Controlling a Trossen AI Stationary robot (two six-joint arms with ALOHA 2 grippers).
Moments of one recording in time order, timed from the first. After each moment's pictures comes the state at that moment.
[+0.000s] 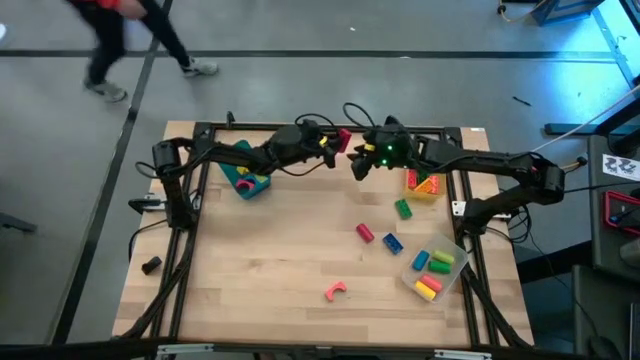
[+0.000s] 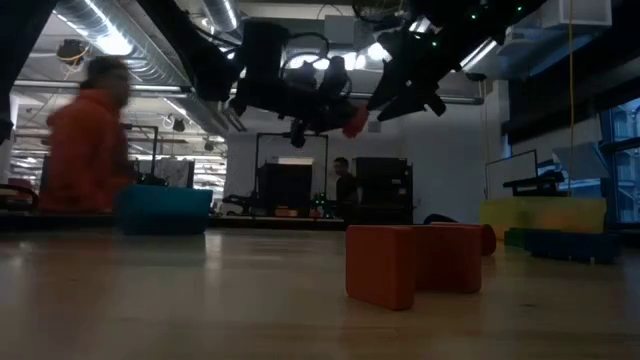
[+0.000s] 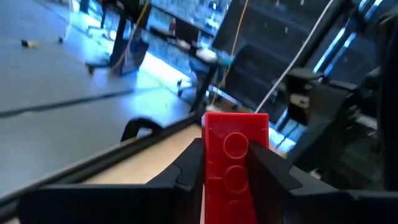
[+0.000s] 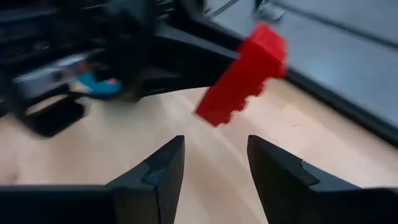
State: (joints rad) left arm 0.38 1.83 1.00 0.77 -0.09 -0.42; right arm -0.33 1.37 1.03 -0.25 0.11 0.39
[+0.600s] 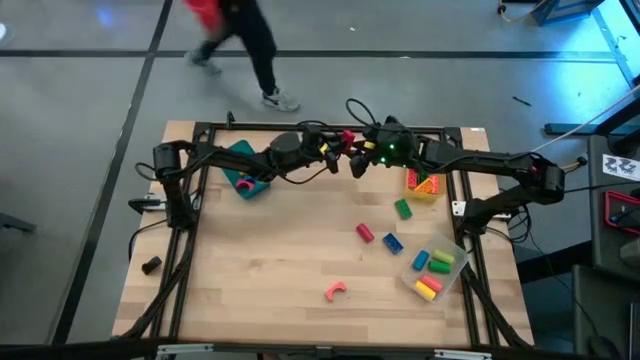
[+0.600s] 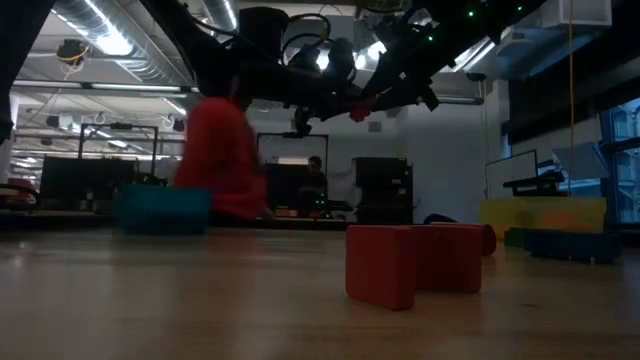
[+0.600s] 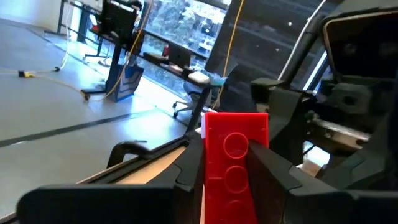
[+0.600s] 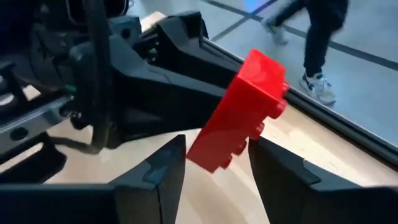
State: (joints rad) left arm 0.31 1.83 1.00 0.87 -0.18 -0.37; right arm -0.32 1.37 1.03 -0.15 0.13 0.37
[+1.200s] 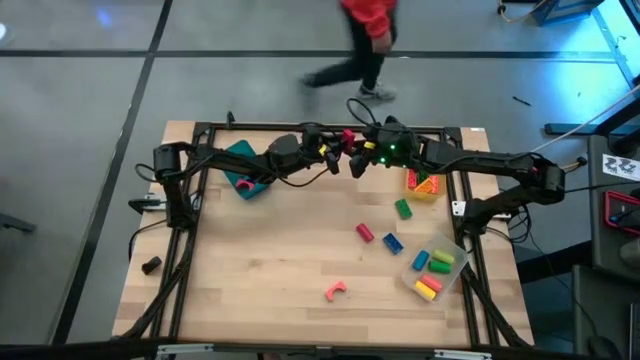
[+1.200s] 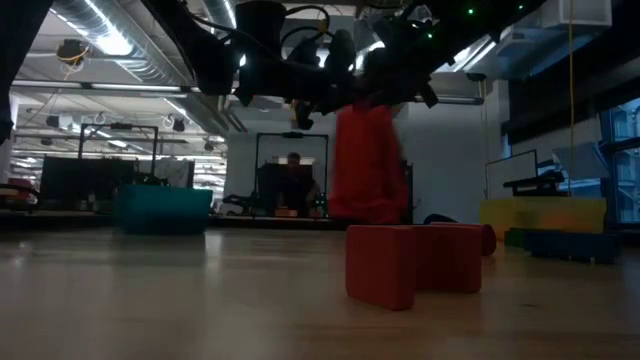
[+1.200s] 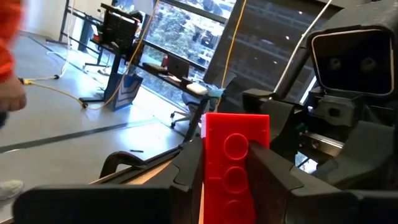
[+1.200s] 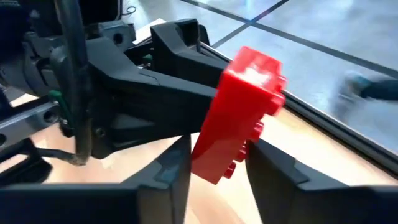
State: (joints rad) left arm 0.26 1.83 1.00 0.93 -0.21 -0.38; right arm -0.32 1.37 1.03 -0.12 0.15 0.36
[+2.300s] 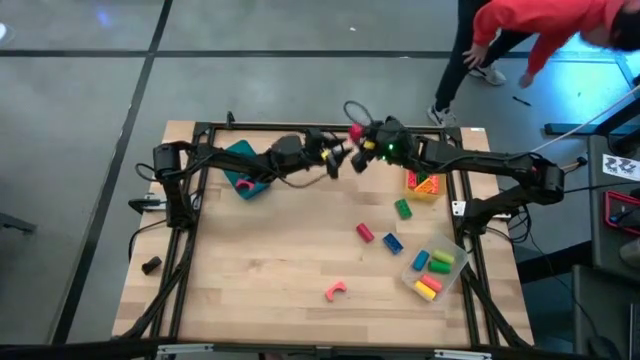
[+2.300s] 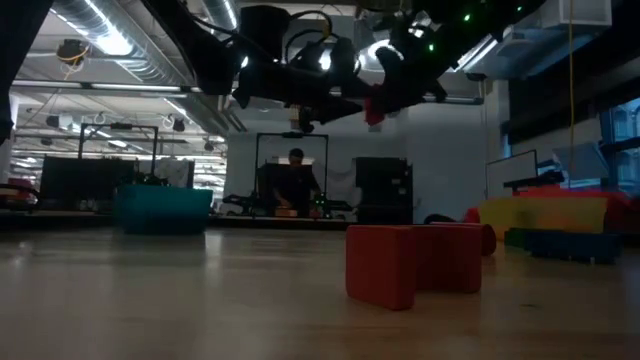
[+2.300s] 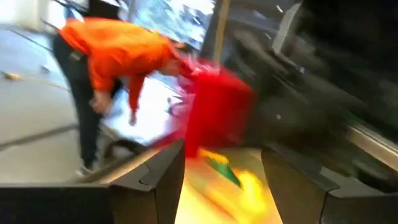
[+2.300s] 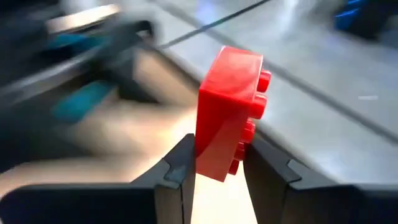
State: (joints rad) left arm 0.28 1.83 1.01 0.85 -0.13 -0.32; right arm -0.33 1.37 1.03 -0.18 0.34 0.20
